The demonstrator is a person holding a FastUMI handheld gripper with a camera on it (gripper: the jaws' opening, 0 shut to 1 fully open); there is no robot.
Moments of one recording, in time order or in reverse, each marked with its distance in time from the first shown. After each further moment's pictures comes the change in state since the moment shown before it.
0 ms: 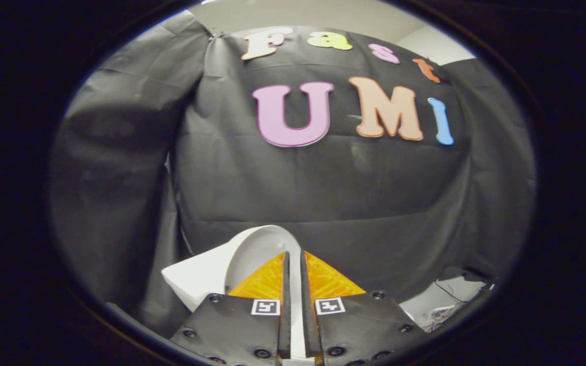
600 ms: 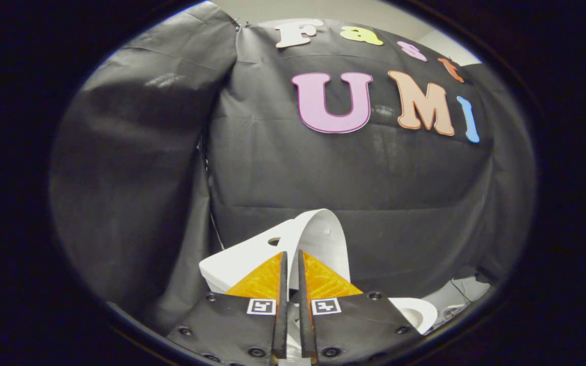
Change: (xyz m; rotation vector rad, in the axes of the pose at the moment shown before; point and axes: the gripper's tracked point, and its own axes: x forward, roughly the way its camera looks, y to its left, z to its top) arm -0.001 0.050 -0.020 -0.021 0.032 0.057
